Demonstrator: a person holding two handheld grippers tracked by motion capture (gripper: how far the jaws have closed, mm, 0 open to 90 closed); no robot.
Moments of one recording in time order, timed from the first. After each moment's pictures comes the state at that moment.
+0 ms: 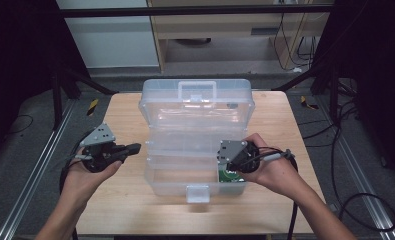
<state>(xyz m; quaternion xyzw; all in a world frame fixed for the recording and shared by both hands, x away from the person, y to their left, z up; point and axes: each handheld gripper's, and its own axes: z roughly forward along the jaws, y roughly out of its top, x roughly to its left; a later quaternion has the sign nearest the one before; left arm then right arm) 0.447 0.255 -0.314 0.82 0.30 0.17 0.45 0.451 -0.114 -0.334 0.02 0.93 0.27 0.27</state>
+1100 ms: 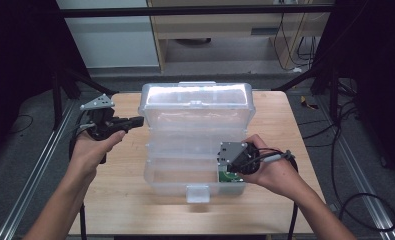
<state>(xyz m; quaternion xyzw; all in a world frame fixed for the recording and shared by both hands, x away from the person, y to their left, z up) 0.507 0.254 -0.293 0.78 0.35 0.14 0.50 0.449 -0.114 -0.336 0.01 0.93 0.26 0.26</state>
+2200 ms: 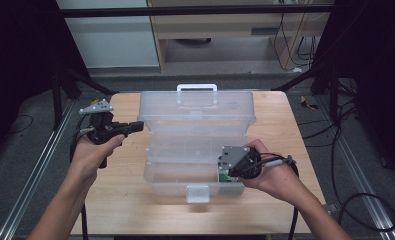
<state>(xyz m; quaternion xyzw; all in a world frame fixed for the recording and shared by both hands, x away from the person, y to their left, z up) 0.503 0.260 -0.310 0.77 0.37 0.11 0.51 0.440 -0.117 -0.344 0.03 0.93 0.27 0.25</state>
